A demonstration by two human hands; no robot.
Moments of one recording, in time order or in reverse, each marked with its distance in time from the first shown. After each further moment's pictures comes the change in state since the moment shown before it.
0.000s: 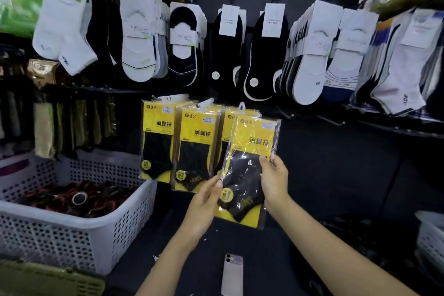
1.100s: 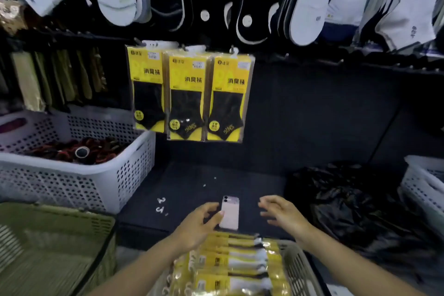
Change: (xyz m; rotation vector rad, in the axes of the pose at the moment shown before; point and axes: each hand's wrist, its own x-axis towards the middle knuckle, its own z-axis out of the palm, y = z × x) left_hand -0.071 -0.127 0.002 0.461 -0.271 -0.232; right_hand -0.087 0.116 -0.126 -0.409 -0.412 0.451
